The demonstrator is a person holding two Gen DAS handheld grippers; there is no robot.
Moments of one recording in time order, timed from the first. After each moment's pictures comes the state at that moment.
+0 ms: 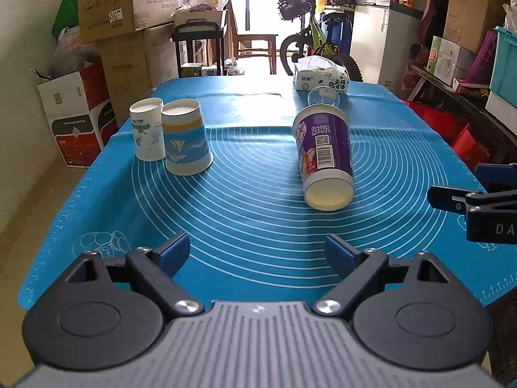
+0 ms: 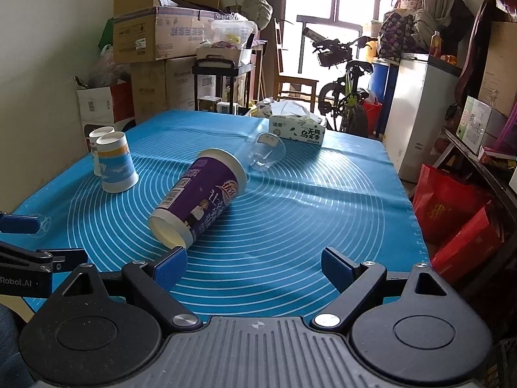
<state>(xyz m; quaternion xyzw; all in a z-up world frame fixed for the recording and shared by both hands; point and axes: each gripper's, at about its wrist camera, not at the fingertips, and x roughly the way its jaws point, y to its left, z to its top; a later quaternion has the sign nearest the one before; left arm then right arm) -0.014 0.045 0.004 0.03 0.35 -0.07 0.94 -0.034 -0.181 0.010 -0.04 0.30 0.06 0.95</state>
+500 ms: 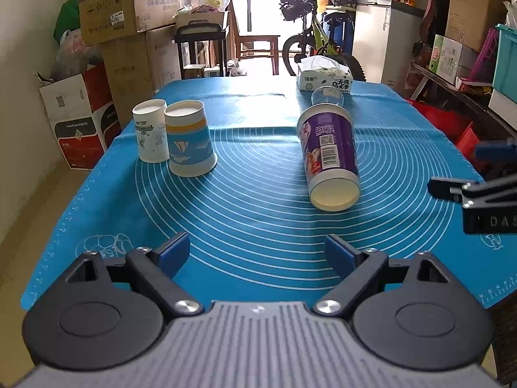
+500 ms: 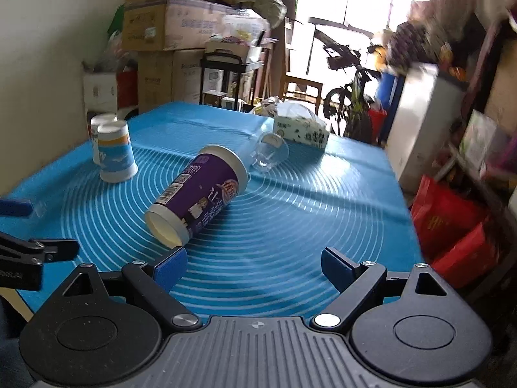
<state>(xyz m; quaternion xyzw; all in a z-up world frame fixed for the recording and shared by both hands) -0.012 0.047 0.002 0.04 0.34 -0.06 0.94 -0.018 -0.166 0.014 -0.13 0.29 0.07 0.95</state>
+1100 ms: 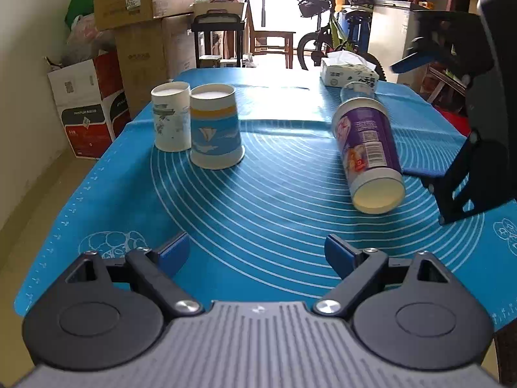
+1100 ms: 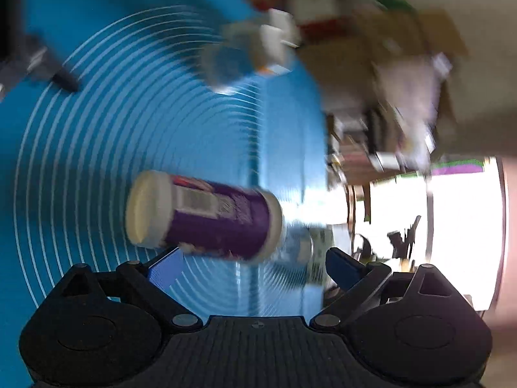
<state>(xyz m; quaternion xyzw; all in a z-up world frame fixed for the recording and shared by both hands) 0.014 0.079 -0.019 0.02 0.35 -0.05 0.94 0.047 -0.033 -0.029 -0.71 0.20 0.19 0.65</state>
